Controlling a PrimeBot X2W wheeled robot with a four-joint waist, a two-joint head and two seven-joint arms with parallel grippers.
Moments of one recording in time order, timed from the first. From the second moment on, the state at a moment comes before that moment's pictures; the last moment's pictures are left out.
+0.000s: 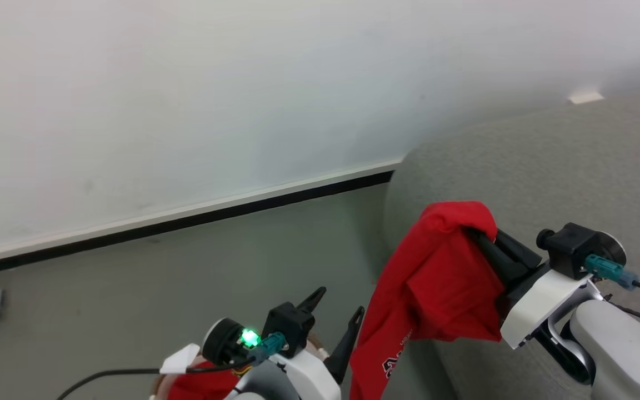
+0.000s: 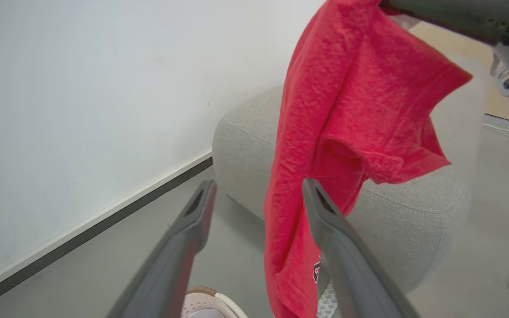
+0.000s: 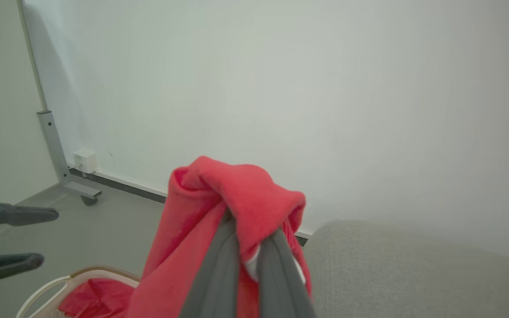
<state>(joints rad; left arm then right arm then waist) -0.32 0.10 -0.61 0.29 -0.20 0.05 -0.03 -0.67 -0.41 0.87 0.48 0.74 0.13 -0.26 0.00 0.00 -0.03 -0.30</state>
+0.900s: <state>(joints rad) -0.68 0.10 -0.66 0.16 -0.12 -0.01 0.06 -1.17 -0.51 0.22 0.70 0.62 0.13 -0.23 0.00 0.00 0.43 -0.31</state>
